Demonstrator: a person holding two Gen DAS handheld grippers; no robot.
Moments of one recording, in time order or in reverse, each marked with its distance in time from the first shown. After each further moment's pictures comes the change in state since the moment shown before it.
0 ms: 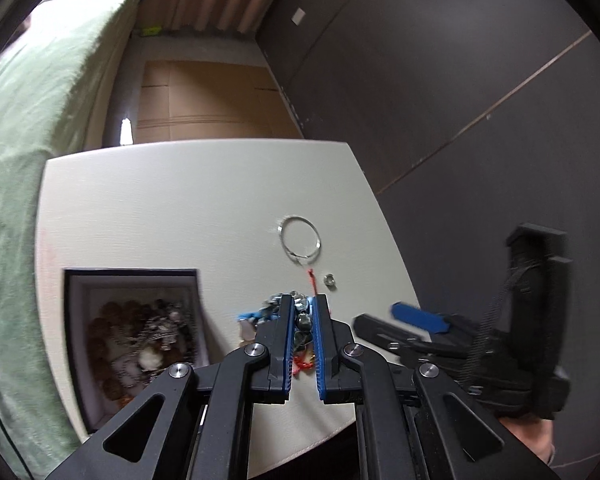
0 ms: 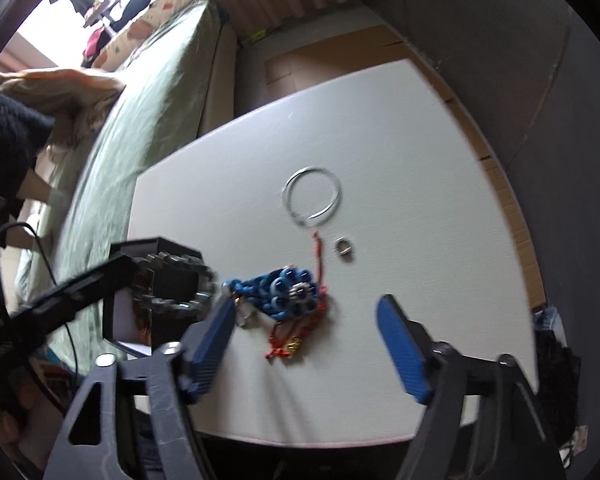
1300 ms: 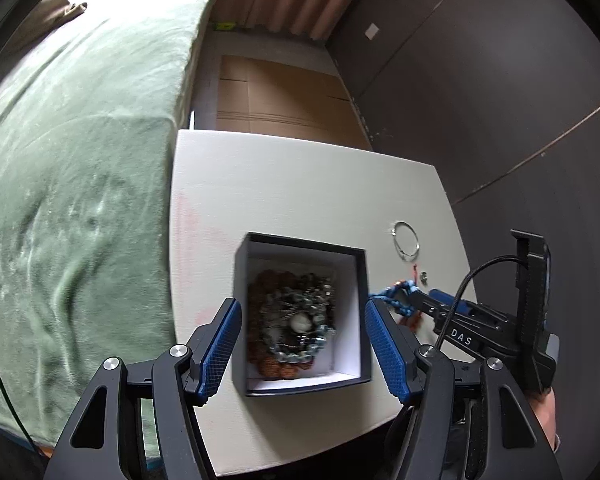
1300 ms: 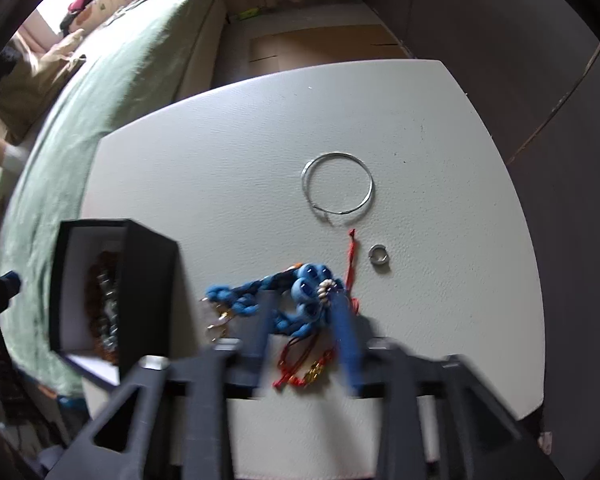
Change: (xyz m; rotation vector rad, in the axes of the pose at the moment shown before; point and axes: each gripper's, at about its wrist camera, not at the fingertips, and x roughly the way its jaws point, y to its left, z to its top) left arm -0.054 0.095 -0.020 -0.129 -0.016 0.153; right arm 0.056 0.057 0.007 -0.086 0.036 -0.226
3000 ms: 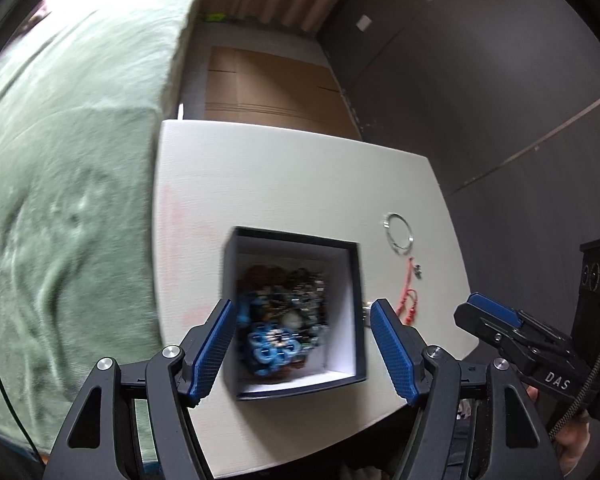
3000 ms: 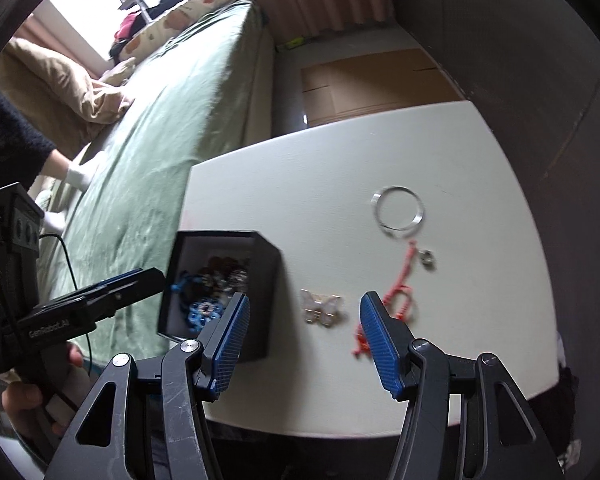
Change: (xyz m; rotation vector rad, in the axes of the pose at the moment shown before) left arm 0.009 -0.011 0.001 0.025 0.037 -0.046; right arm -0.075 0.008 -0.017 0.002 -0.097 0.223
